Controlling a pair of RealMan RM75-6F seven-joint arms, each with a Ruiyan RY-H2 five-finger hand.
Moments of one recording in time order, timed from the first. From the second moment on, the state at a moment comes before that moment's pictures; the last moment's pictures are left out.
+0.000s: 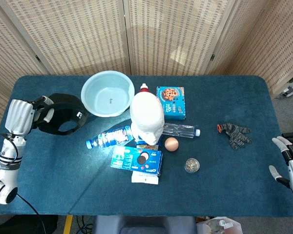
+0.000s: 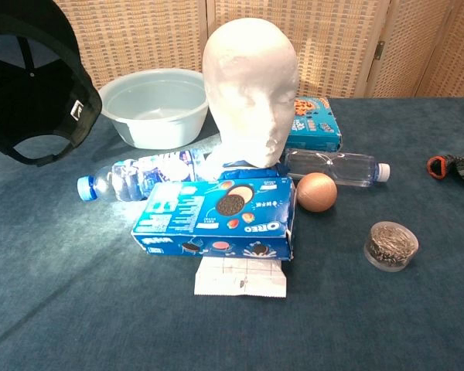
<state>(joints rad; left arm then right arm) -0.60 -1.37 -0.22 -1.02 1.46 1.47 -0.36 0.01 -0.98 0.08 -1.70 -1.55 1.58 -0.07</state>
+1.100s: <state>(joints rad) -0.49 -1.51 0.05 -0.72 1.61 1.31 -0.34 -0.01 -0.98 0.06 -1.73 -1.56 1.60 -0.09</state>
